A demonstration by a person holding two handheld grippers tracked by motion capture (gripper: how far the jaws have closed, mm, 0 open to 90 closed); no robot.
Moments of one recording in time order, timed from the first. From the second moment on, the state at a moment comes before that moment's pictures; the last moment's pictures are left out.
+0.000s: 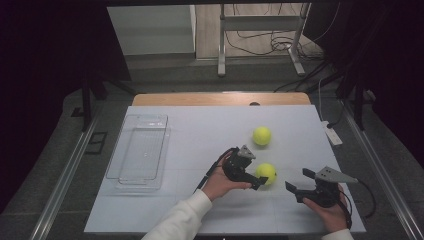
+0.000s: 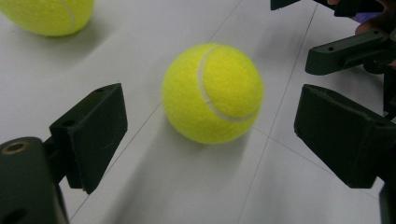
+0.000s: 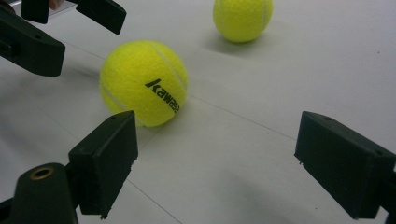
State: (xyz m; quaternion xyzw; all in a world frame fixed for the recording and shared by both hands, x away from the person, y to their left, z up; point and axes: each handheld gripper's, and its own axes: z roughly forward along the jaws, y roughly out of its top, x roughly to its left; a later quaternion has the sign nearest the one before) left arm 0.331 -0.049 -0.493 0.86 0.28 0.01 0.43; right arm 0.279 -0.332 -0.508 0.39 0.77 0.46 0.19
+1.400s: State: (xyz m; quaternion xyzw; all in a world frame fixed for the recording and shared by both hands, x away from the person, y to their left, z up) left arm 0.342 -0.079 -0.508 0.88 0.27 0.00 0.39; right arm 0.278 -0.334 -0.508 0.40 0.77 0.46 0.20
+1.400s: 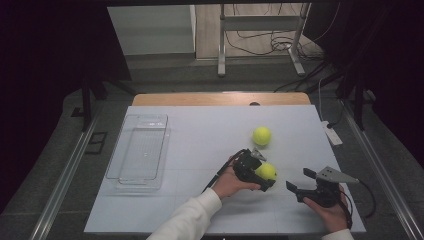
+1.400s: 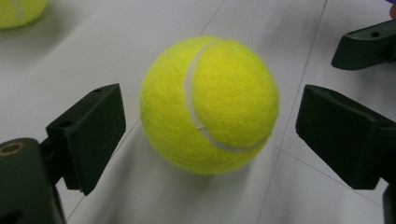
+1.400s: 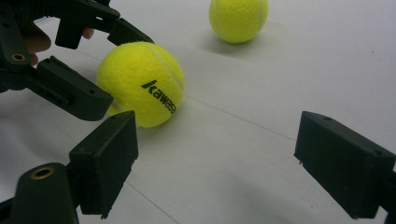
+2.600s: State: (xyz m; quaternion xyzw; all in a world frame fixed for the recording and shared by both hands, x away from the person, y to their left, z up) left arm 0.344 -0.082 -0.508 0.88 0.27 0.02 0.38; right arm 0.279 -0.335 -0.508 0.40 0.77 0.46 0.20
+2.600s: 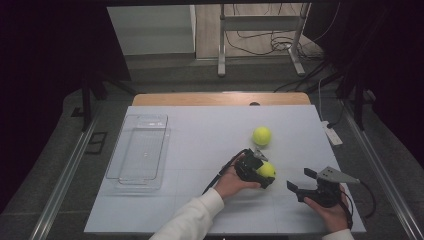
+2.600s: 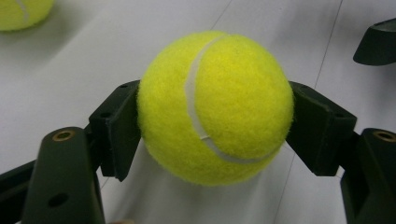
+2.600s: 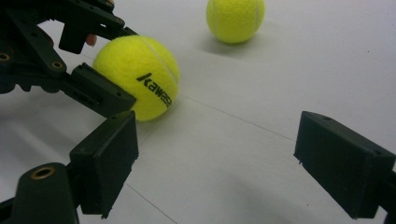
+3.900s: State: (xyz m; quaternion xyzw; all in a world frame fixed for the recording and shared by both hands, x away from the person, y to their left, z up) left arm 0.329 -0.039 -0.483 0.86 0.28 0.04 0.42; right arm 0.279 -0.333 -0.509 0.40 0.77 0.46 0.20
